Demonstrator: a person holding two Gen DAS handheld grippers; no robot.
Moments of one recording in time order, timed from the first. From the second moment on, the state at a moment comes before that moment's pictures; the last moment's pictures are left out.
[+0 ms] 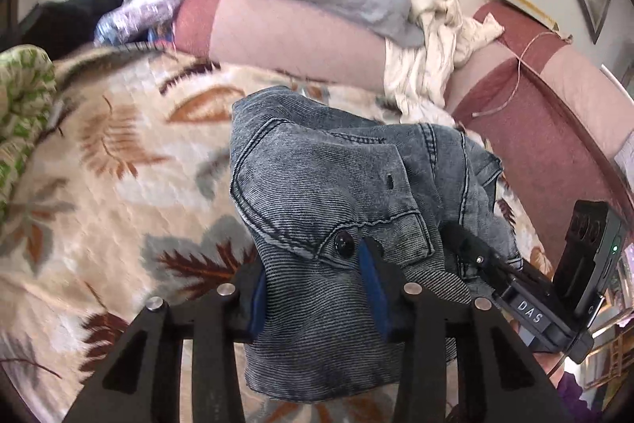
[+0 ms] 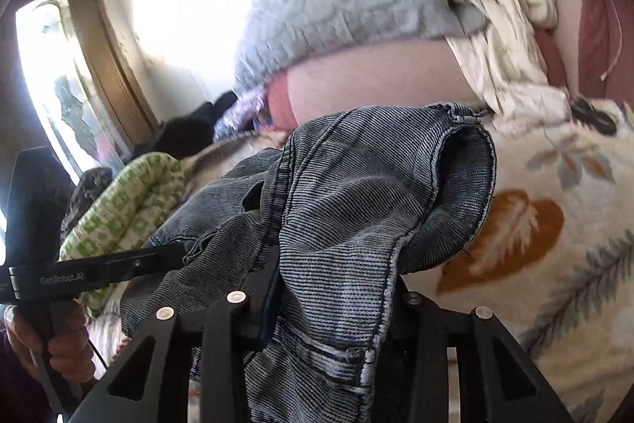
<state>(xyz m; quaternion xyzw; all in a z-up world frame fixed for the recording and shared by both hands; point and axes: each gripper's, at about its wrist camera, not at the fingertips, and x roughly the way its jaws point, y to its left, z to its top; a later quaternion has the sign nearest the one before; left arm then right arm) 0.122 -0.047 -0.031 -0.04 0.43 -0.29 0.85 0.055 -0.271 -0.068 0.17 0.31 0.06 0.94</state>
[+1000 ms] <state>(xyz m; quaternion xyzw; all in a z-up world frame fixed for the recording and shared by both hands) 0.122 -0.020 -0.076 -0.02 0.47 -0.22 0.86 0.084 -0.237 -0.109 0.16 0.38 0.07 0.91</state>
